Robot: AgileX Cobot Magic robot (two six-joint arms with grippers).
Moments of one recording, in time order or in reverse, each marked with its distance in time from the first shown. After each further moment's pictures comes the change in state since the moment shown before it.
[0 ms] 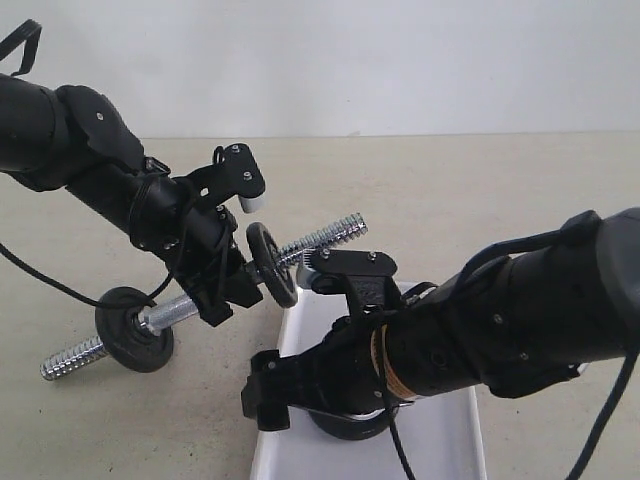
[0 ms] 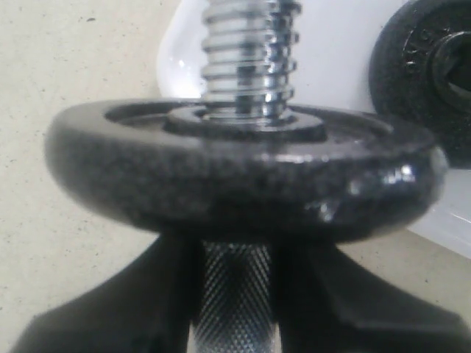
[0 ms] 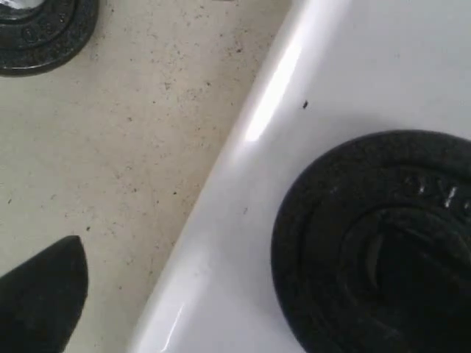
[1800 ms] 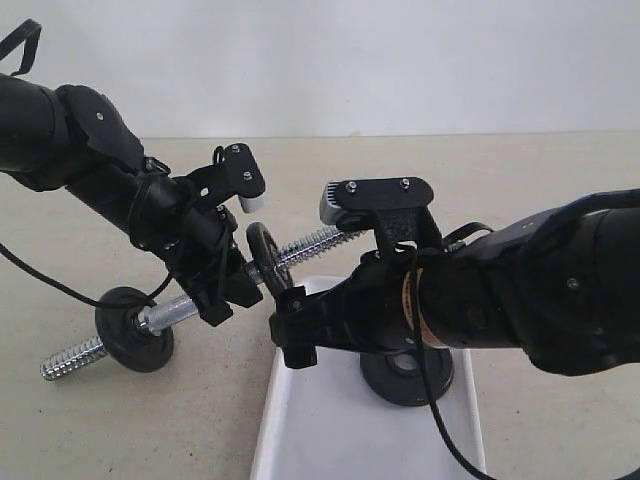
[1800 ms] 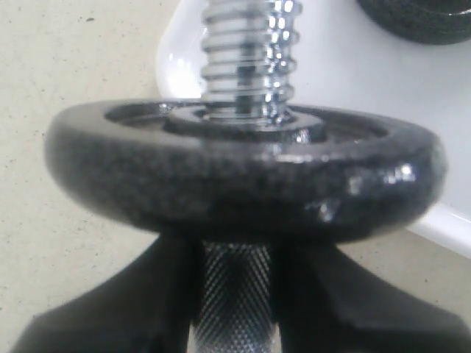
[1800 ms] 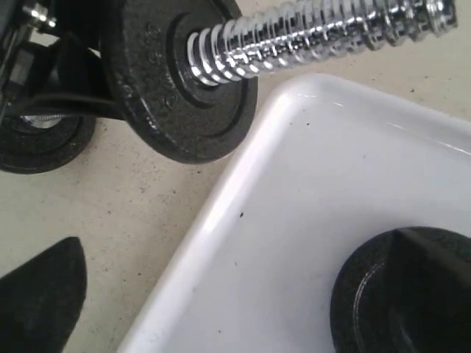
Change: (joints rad) left arm 0.000 0.000 0.000 0.000 0.002 0.000; right arm 0.001 -0.209 -0.001 0.016 0.214 -0.137
